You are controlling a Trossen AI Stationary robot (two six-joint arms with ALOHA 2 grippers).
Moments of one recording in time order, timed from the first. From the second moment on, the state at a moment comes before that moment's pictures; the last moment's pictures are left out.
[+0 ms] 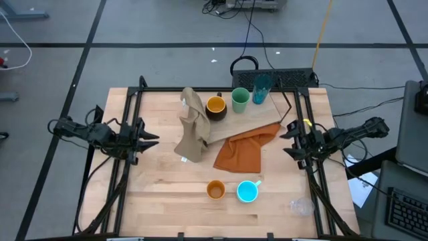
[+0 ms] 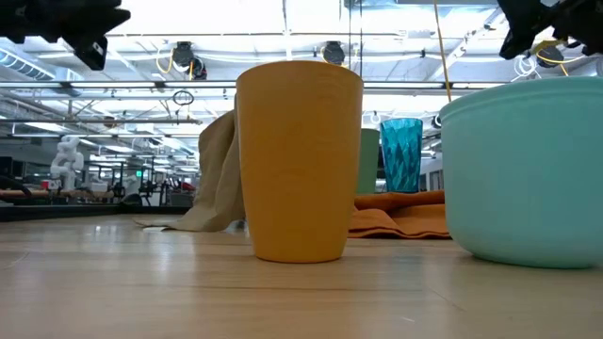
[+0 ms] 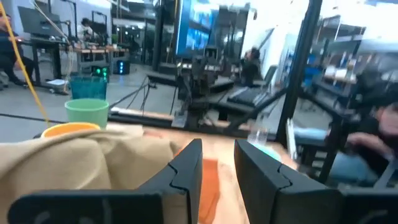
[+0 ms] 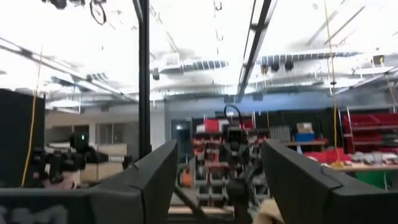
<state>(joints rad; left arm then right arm) -0.34 0.12 0.27 -0.07 -0.33 -0.11 0.32 0.22 0.02 0.71 0.18 -0.03</state>
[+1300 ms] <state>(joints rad) -0.25 1.17 0.80 0.08 -0.03 -0.03 0.32 0.23 0.02 0.69 0.18 -0.04</state>
